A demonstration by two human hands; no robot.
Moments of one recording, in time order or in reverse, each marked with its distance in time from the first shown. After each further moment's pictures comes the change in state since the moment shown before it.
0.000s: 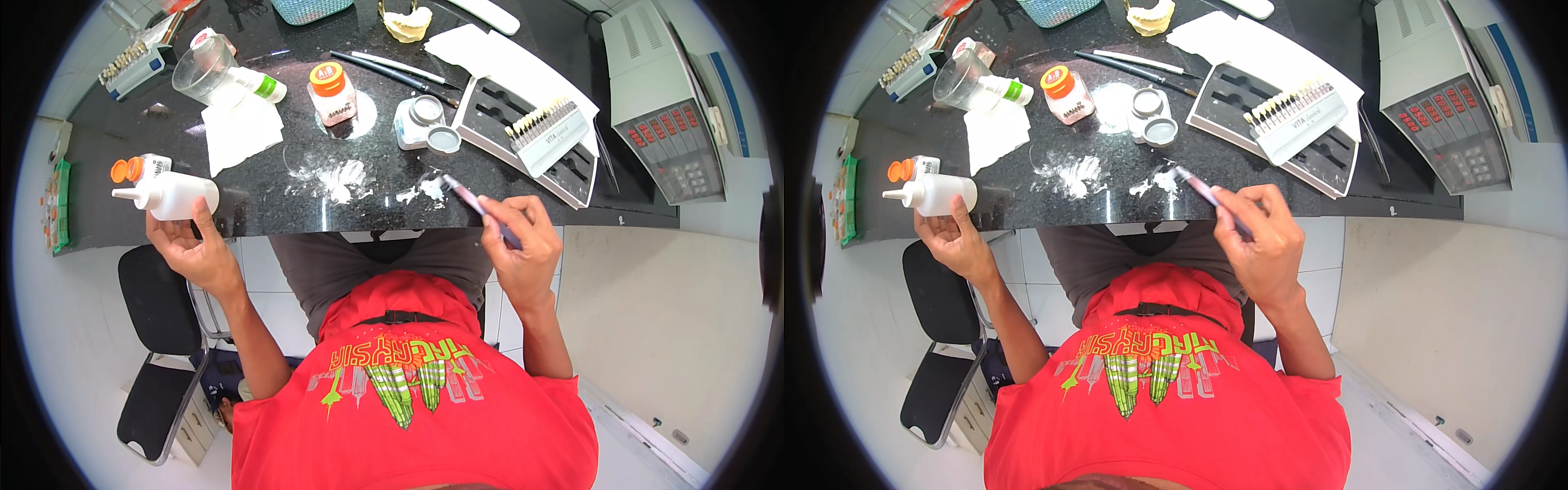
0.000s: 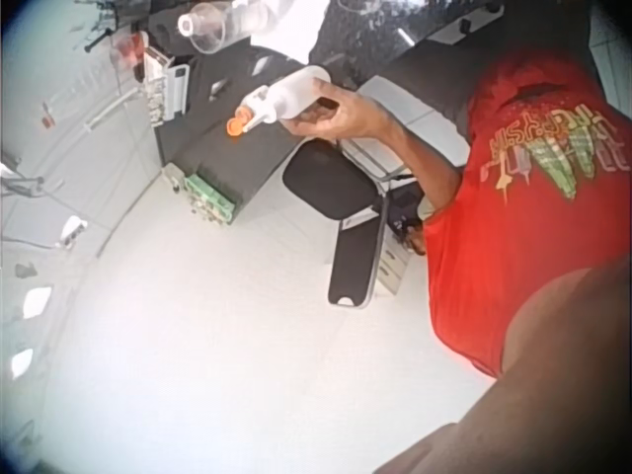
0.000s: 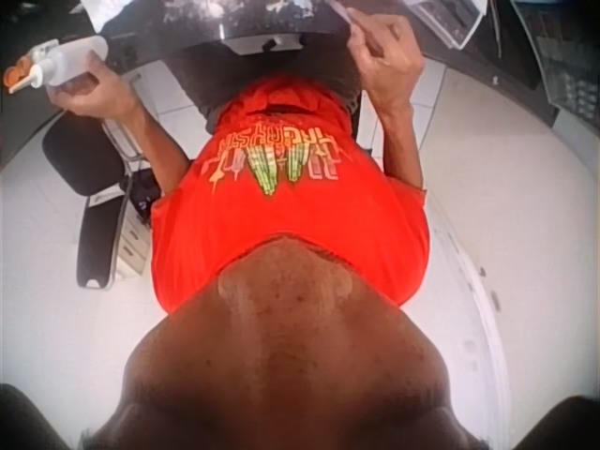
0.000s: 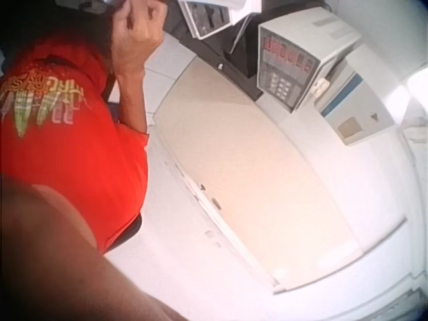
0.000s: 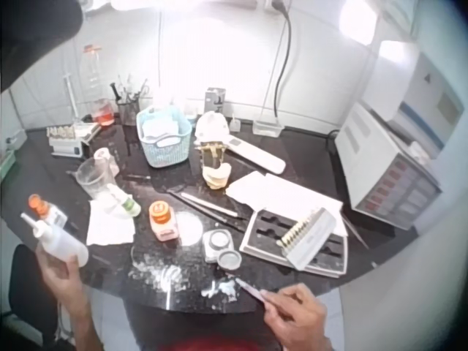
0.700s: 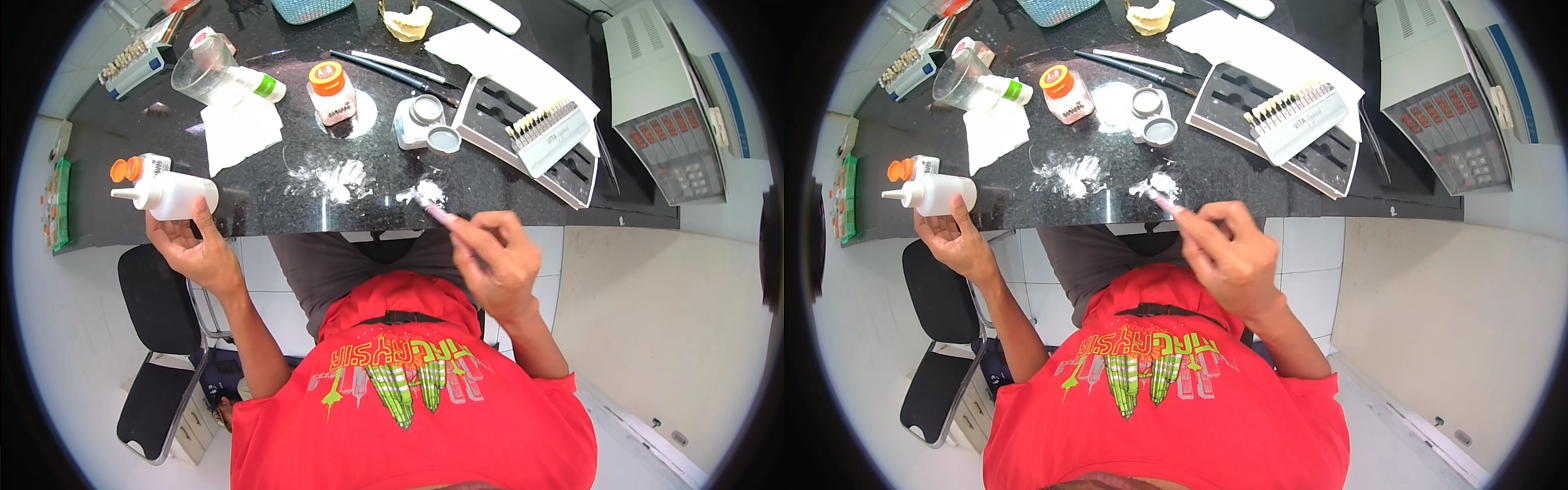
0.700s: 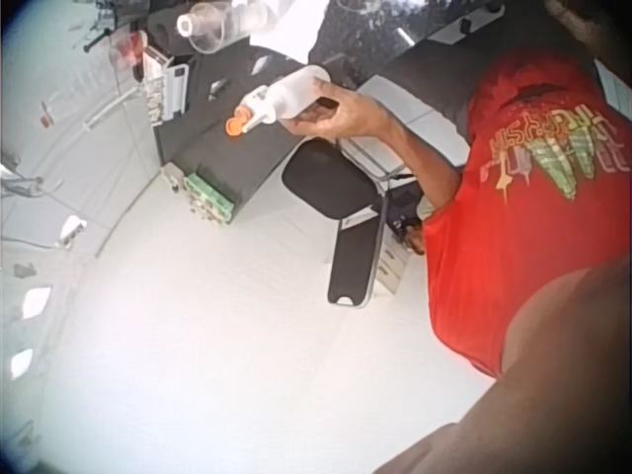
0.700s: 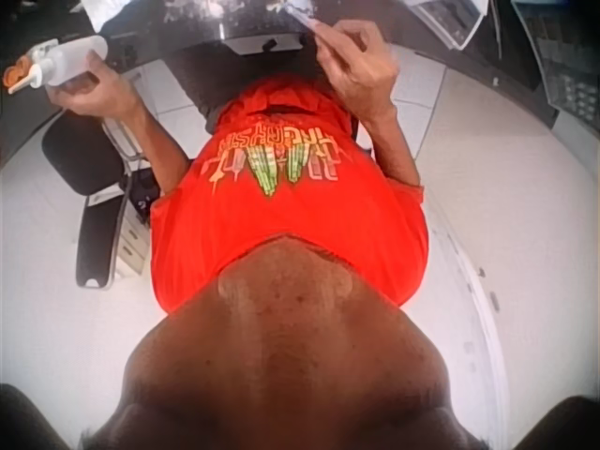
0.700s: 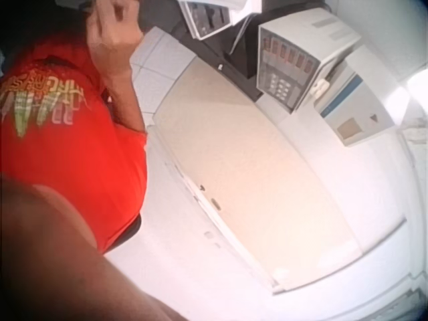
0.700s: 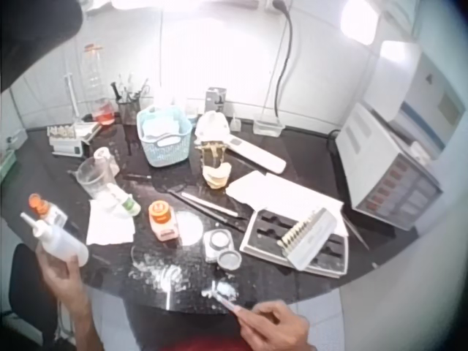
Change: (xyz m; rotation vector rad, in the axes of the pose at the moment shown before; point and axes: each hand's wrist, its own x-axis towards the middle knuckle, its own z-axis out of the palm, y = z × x) left_hand 0.000 0.000 0.001 0.016 -0.005 0.008; right_hand -0.010 -0.015 0.014 -0.008 -0.022 -0.178
